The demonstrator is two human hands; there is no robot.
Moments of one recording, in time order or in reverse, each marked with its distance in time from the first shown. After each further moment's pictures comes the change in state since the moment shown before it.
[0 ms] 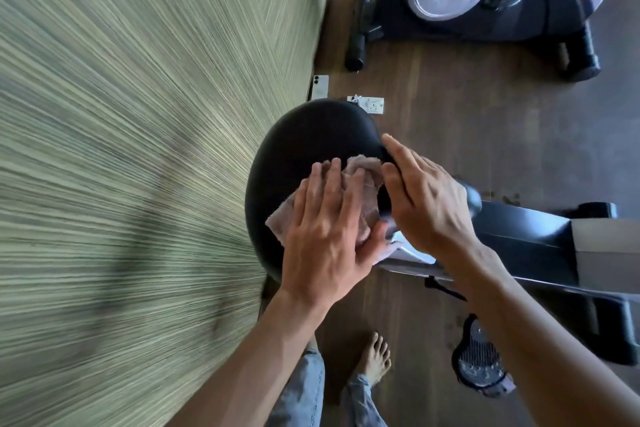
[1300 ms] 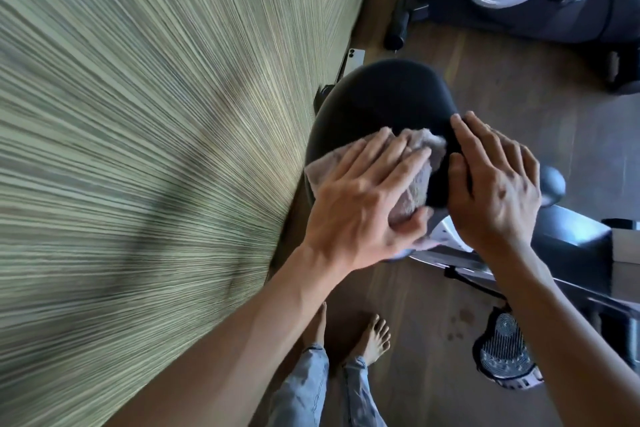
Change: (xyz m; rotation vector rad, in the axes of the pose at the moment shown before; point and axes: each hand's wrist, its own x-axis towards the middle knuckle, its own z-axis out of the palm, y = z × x) left_hand -0.017 -0.046 -0.013 -0.229 0.055 0.111; right_hand -0.023 -0.002 0.041 -0.280 0.281 -0.096
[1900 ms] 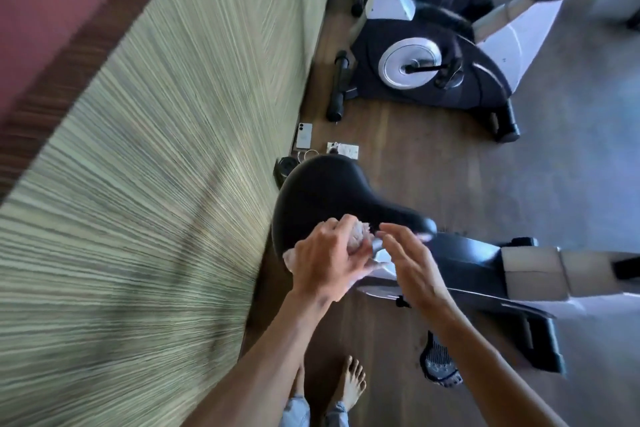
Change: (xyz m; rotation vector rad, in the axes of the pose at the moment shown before) left_hand 0.032 0.062 -0.065 -0.078 -0.166 -0.329; right_hand -0.018 -0.050 -0.112 0.883 -0.388 0.625
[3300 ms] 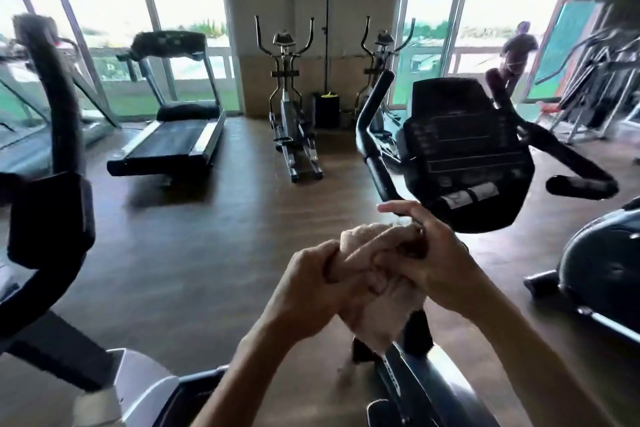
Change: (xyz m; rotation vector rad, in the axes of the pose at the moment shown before) left_hand -0.356 0.488 -0.100 -0.750 -1.414 1.539; right_hand -0.657 -0.075 -0.184 -0.031 1.720 0.051
